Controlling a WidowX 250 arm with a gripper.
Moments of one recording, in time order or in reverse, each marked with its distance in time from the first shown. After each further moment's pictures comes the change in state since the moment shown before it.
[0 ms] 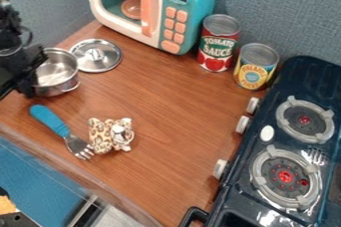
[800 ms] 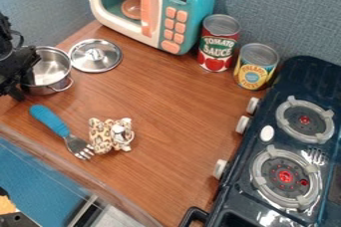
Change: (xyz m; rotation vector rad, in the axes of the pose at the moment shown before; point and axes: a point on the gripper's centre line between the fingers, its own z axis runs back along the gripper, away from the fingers) arm 0.002 0.013 -0.005 0.006 -0.006 -0.033
